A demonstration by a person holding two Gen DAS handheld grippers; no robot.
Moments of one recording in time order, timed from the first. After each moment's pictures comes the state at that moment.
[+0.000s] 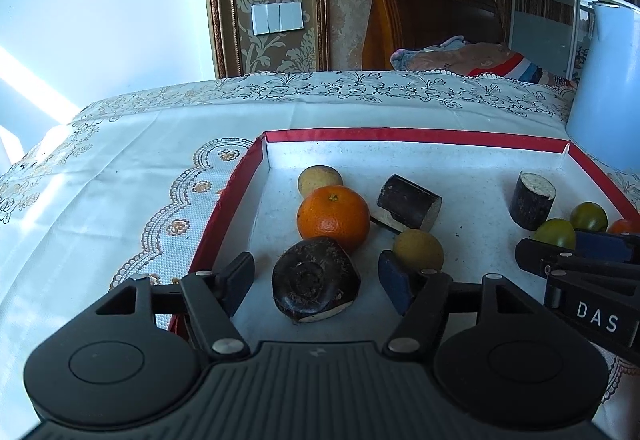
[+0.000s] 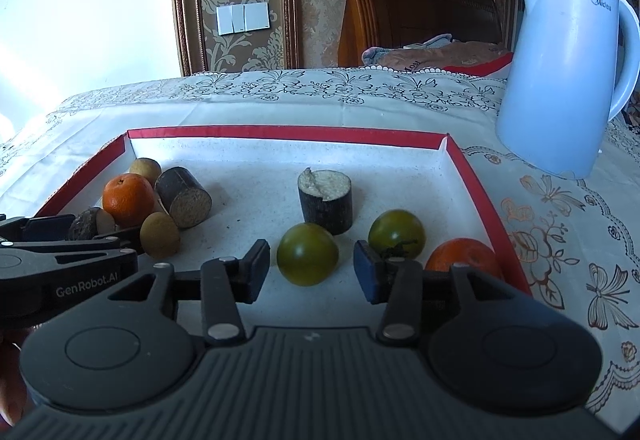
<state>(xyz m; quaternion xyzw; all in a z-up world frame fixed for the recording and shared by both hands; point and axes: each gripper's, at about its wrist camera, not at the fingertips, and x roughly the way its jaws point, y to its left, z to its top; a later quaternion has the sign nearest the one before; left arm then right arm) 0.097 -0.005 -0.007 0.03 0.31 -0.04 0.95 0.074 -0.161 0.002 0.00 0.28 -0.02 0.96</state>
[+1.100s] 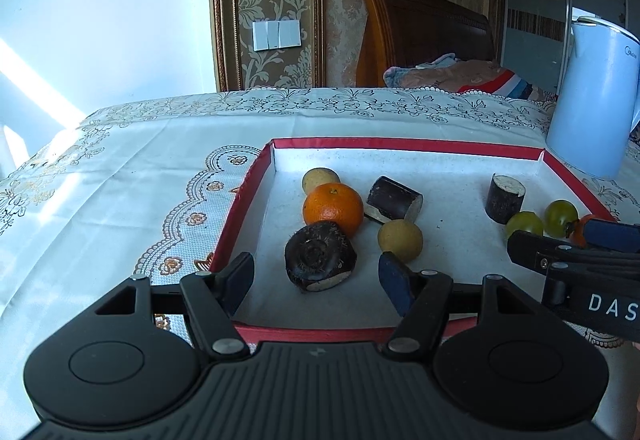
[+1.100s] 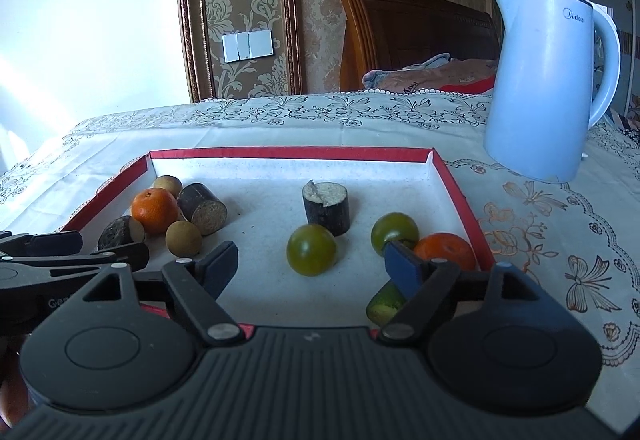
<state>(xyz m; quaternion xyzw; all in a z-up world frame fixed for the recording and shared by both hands) 0.056 0.004 0.003 0.02 0.28 -0.05 0.96 0.035 -0.163 0.015 0.01 0.24 -0.02 0.97</state>
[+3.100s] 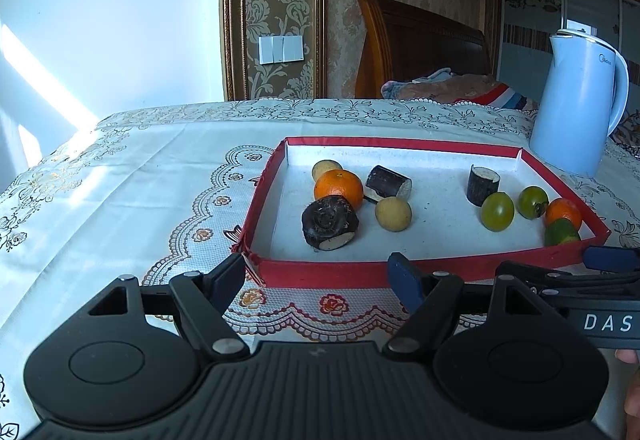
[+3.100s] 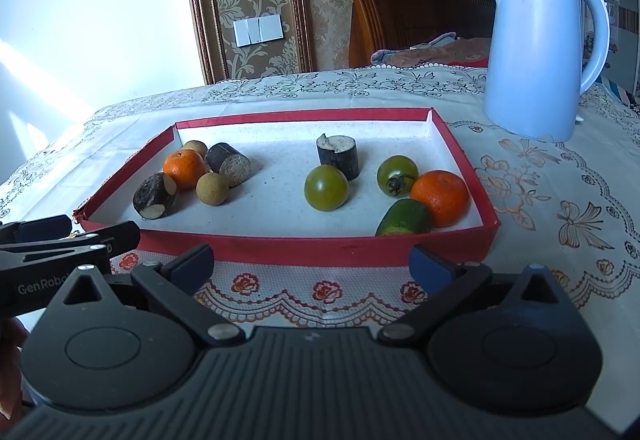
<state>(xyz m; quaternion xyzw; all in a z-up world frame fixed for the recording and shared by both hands) 0.005 0.019 0.006 0.02 0.26 -0.05 0.96 -0.005 -0.163 0.006 0.03 0.26 0.01 0.96</state>
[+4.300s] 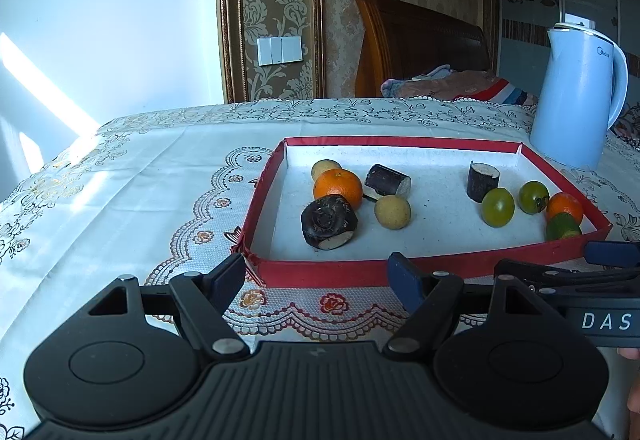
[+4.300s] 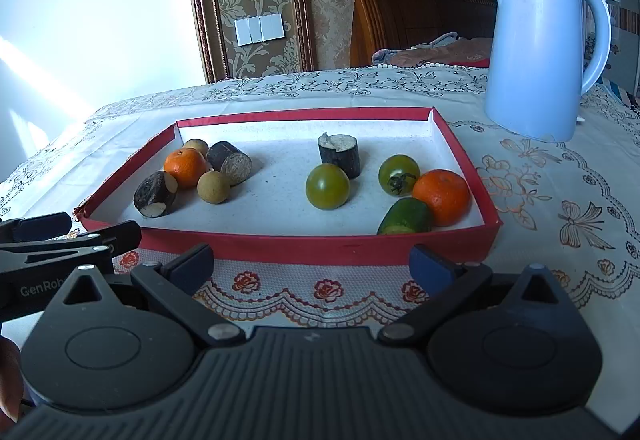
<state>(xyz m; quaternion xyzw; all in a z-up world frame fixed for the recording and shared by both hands) 0.005 0.015 0.006 0.03 0.25 -0.05 0.97 -0.005 -0.163 0.005 0.03 0.27 0.01 0.96</state>
